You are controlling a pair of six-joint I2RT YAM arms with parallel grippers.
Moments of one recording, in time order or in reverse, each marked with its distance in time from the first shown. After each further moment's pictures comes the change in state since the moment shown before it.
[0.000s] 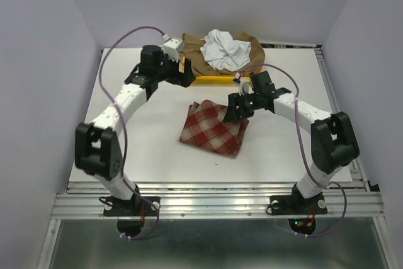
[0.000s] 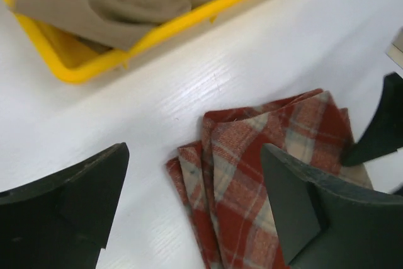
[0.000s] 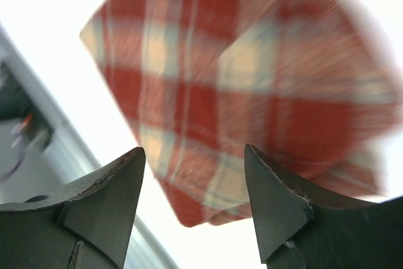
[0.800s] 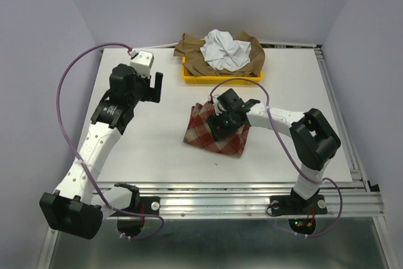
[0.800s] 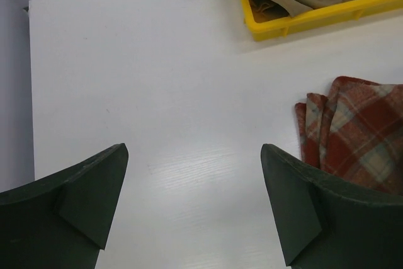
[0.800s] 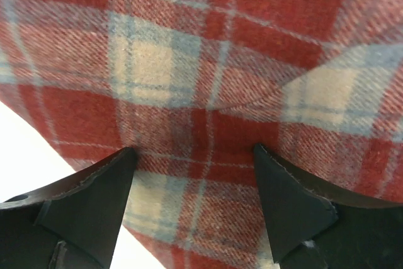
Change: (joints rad) left arm 0.028 -0.663 -0.222 -0.266 -0.542 0.161; right arm 0.307 0.116 0.122 -0.095 0.602 -0.019
